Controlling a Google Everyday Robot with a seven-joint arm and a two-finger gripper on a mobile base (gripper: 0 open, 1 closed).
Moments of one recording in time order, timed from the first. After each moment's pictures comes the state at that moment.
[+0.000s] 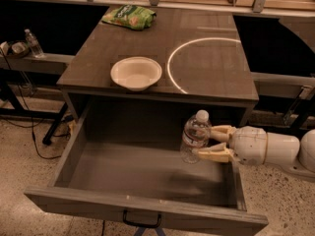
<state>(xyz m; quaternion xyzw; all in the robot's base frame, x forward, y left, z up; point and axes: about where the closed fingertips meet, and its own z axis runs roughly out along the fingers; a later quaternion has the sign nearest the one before) 0.479 -0.132 0.764 -0.48 0.60 0.31 0.55</state>
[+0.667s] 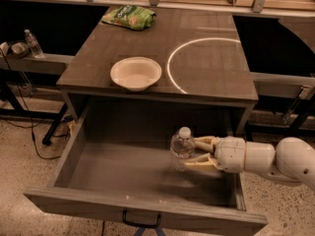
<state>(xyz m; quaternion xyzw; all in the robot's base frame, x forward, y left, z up) 0.486 -0.101 0.704 -0.52 0.59 0.30 0.54</state>
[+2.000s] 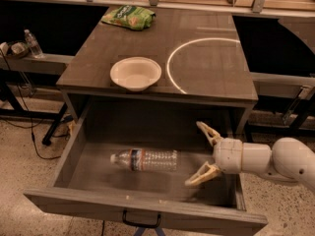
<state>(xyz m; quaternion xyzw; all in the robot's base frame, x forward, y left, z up) 0.491 -0.102 0.684 -0.54 0.59 0.27 0.53</state>
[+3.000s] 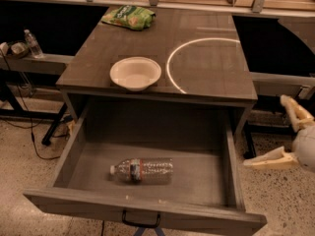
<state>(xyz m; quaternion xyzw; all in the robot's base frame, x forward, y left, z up) 0.454 -0.248 0.836 -0.45 0.65 0.10 0.60</state>
